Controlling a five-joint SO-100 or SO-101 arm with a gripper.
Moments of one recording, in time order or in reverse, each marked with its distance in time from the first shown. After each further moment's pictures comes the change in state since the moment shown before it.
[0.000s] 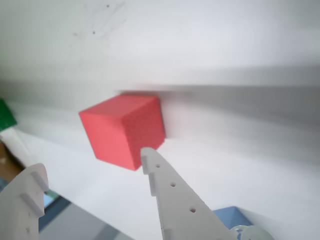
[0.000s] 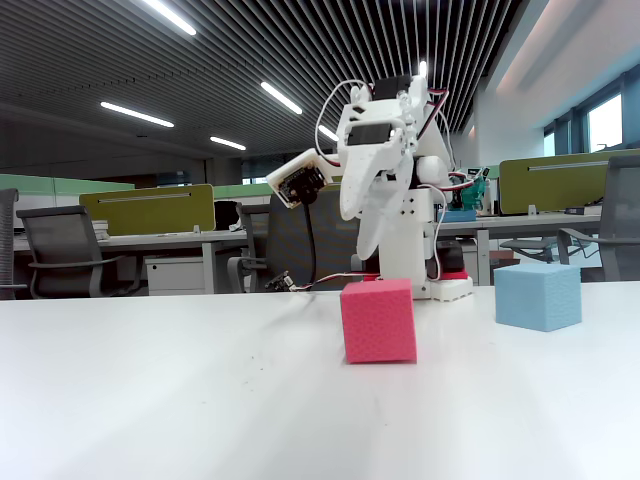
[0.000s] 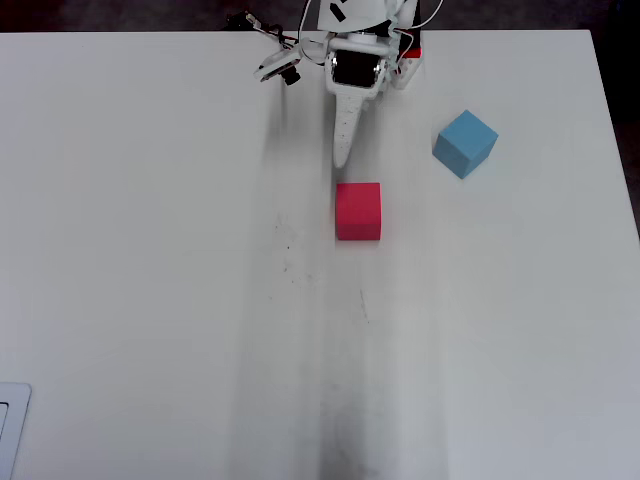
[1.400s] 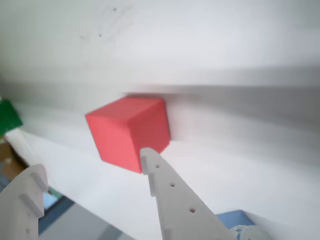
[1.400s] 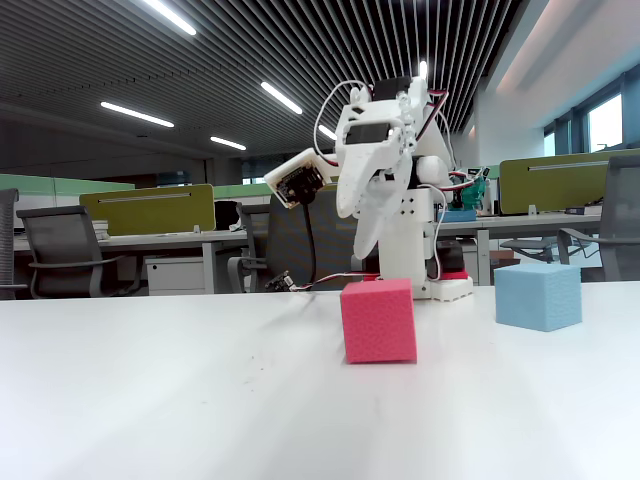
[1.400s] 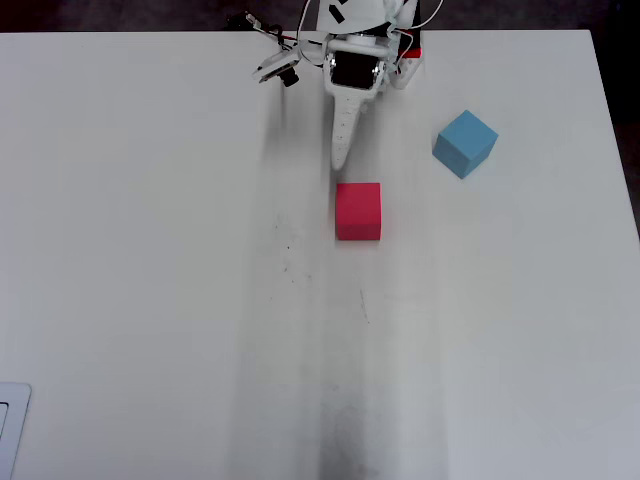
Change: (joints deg) arm 0.0 -0.1 0.6 -2.1 0.0
